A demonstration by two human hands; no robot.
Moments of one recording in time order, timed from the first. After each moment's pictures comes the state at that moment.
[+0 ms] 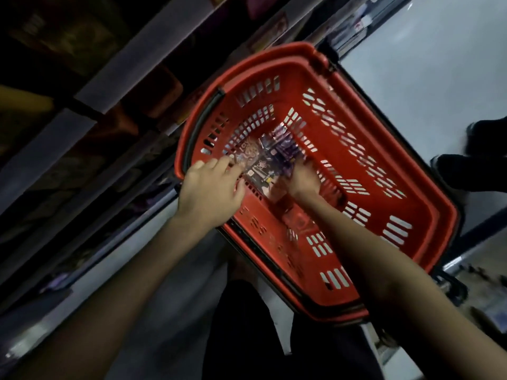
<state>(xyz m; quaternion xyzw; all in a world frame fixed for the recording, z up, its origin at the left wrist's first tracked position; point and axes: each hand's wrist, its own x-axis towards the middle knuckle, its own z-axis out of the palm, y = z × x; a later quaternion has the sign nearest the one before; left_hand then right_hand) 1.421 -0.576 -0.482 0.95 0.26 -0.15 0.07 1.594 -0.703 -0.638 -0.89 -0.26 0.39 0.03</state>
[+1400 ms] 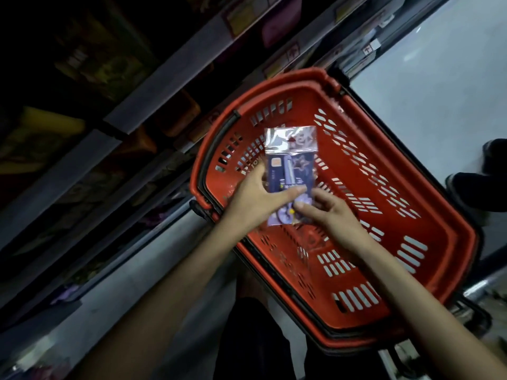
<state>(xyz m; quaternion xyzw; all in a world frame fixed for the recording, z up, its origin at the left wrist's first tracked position) 1.476 -0.594 -0.461 0.64 0.47 -0.04 0.60 1.596 -0.745 -0.508 -0.60 -0.09 0.61 0.52</state>
